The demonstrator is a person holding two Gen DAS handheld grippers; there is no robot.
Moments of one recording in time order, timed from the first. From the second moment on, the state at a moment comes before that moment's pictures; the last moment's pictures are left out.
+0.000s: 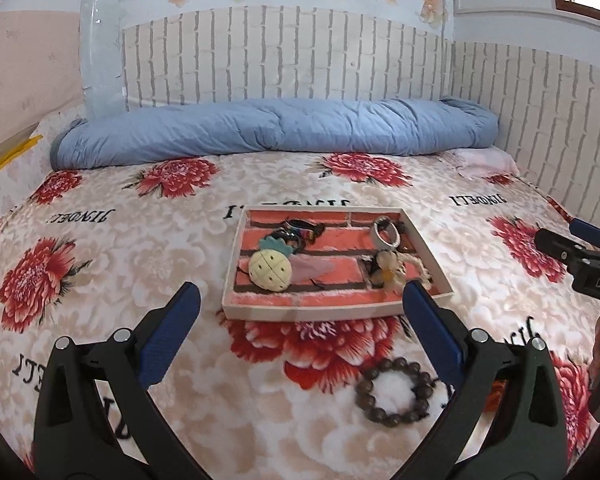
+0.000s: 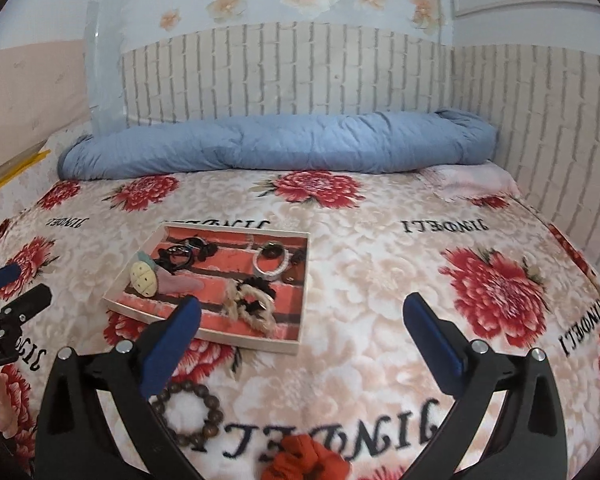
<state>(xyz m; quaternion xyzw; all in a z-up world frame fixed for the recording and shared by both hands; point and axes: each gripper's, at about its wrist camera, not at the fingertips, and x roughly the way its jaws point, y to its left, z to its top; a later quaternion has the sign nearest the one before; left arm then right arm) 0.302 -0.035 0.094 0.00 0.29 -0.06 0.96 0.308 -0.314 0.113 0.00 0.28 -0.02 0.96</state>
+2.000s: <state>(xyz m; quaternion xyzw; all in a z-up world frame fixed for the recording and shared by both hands) 0.326 -0.111 -0.076 0.01 0.46 -0.09 0.89 0.270 -0.350 -0.056 0.02 0.42 0.00 0.91</state>
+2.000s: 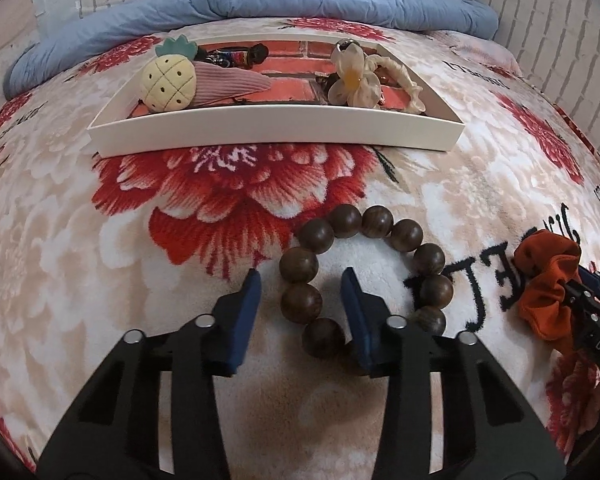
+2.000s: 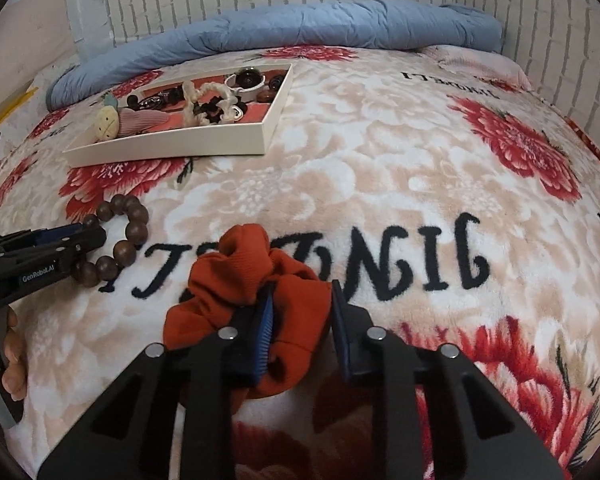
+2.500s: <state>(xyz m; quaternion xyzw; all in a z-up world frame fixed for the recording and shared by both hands) 0.323 -0.112 -0.072 0.02 0.45 -0.10 0.89 0.266 -0.347 -0.050 0.01 0.41 -0.01 0.91</state>
